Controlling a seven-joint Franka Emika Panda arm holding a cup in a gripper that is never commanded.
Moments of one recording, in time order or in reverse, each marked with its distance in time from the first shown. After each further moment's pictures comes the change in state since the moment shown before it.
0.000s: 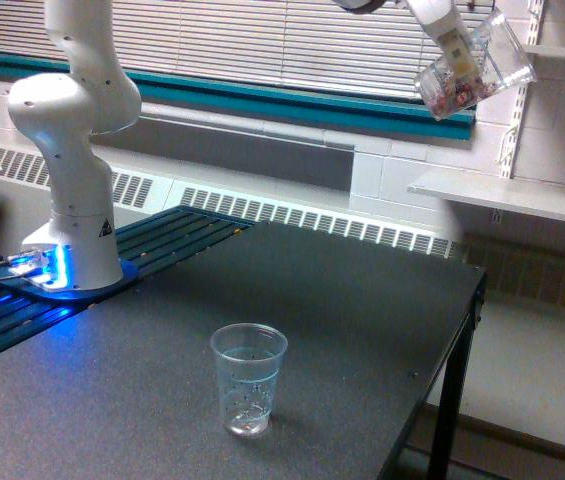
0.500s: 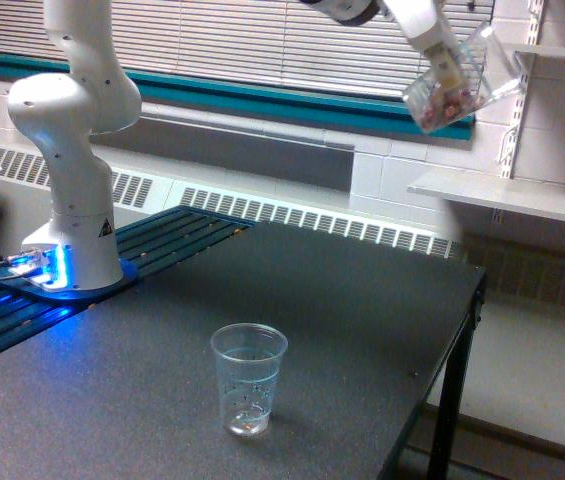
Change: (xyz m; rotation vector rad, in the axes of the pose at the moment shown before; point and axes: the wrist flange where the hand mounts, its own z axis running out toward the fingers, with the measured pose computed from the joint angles) arm -0.007 0.029 0.012 -0.014 0.022 0.016
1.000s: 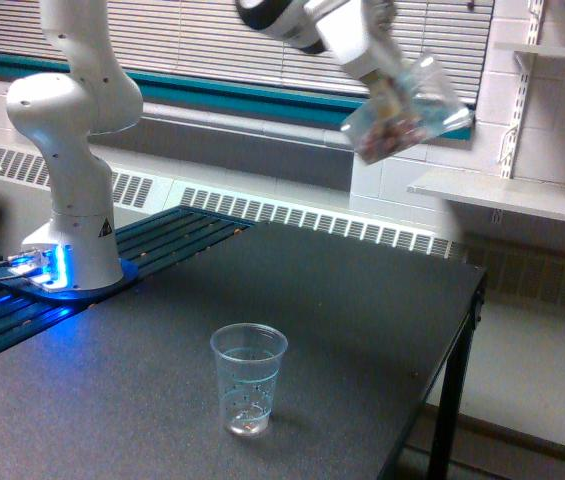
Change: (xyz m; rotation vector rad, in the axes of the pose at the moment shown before) arm -0.003 0.090 0.011 -0.069 0.044 0.026
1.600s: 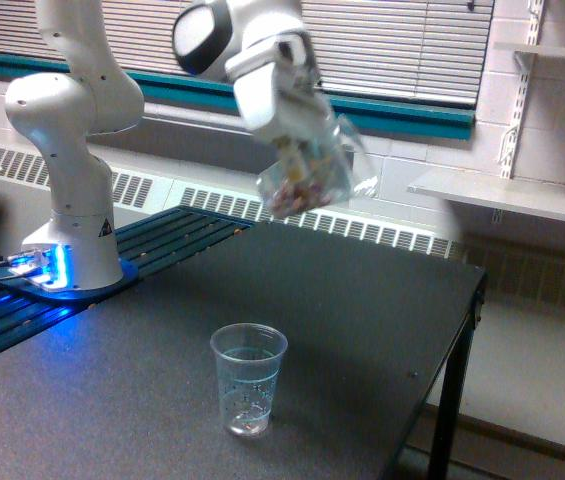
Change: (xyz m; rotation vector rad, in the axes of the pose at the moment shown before) arm -0.063 0.088 0.027 -0.084 -0.081 -0.045
